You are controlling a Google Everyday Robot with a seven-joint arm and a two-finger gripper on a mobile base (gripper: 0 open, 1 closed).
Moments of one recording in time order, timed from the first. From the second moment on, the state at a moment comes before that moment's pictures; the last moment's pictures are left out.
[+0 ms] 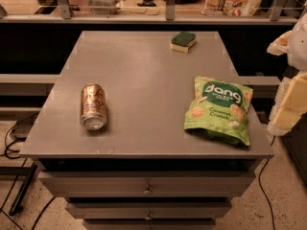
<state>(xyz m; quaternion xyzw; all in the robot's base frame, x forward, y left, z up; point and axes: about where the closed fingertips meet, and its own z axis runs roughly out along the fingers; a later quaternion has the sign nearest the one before) 0.438 -0.217 0.976 -0.60 0.78 -0.03 0.16</state>
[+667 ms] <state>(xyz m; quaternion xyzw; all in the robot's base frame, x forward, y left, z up) 0.460 -0.206 0.967 -0.59 0.78 0.00 0.21</state>
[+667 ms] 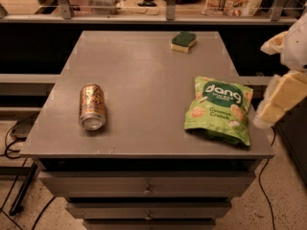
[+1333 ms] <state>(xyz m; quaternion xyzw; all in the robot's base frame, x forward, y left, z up) 0.549 -0.150 0.948 -0.58 0.75 0.06 0.31</state>
